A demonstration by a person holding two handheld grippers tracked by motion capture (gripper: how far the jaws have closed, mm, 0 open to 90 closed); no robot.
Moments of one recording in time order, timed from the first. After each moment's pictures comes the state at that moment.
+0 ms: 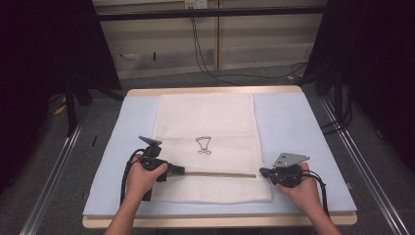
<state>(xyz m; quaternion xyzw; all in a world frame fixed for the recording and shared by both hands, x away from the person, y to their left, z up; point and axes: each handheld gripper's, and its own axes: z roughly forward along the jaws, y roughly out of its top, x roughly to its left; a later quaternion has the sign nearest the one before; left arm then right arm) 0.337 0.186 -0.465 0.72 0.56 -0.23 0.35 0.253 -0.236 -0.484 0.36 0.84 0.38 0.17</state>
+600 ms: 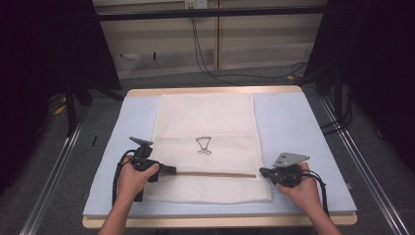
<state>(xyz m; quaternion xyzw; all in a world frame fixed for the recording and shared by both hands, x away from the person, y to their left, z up) 0.336 0.213 -0.463 0.71 0.57 -0.21 0.36 0.254 -0.237 -0.484 0.36 0.84 0.38 0.17</state>
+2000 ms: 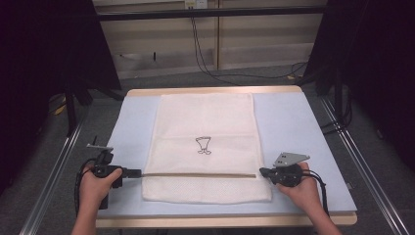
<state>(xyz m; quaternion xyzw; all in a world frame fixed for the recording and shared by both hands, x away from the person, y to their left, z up) 0.323 0.315 -0.468 0.67 0.62 -0.18 0.37 0.254 -0.237 -0.484 0.36 0.84 0.38 0.16</state>
